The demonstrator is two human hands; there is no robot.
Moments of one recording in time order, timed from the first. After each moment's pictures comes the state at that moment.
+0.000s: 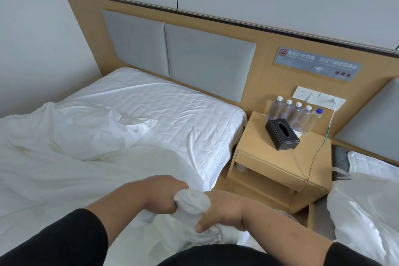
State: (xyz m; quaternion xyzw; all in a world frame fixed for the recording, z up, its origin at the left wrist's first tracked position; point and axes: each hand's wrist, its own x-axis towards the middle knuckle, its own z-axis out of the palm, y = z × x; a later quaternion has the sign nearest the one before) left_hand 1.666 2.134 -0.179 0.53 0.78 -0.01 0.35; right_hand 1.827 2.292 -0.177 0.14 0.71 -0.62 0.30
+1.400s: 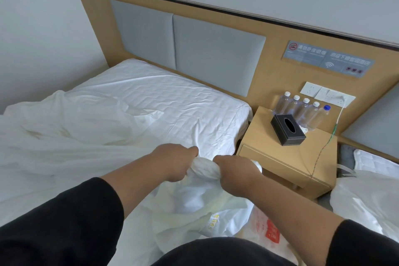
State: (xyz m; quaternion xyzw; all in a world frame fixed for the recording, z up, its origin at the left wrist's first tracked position) left_hand 1.660 2.156 -0.152 0.48 0.85 -0.09 0.18; right_hand 1.802 2.313 -0.168 0.12 0.98 -0.13 0.13
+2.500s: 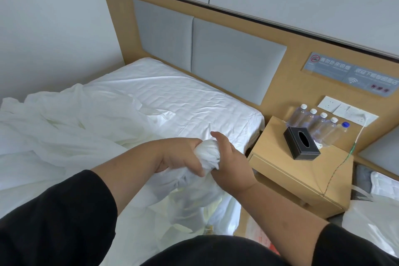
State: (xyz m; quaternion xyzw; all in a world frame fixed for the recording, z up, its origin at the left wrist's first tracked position) left_hand 1.636 2.133 -0.106 0.29 0.72 0.36 0.52; right_hand 1.758 2.284 -0.176 0.10 0.94 -0.29 -0.14
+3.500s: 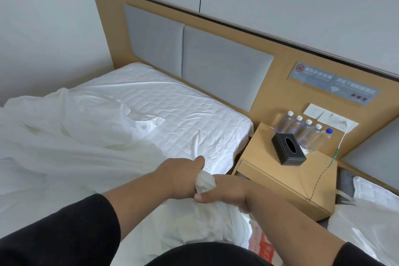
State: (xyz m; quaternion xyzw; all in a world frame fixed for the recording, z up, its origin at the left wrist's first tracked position) left_hand 1.663 2.160 -0.159 0.49 0.85 0.03 0.21; right_hand 1.780 2.302 -0.142 0.19 0.72 -0.58 0.33
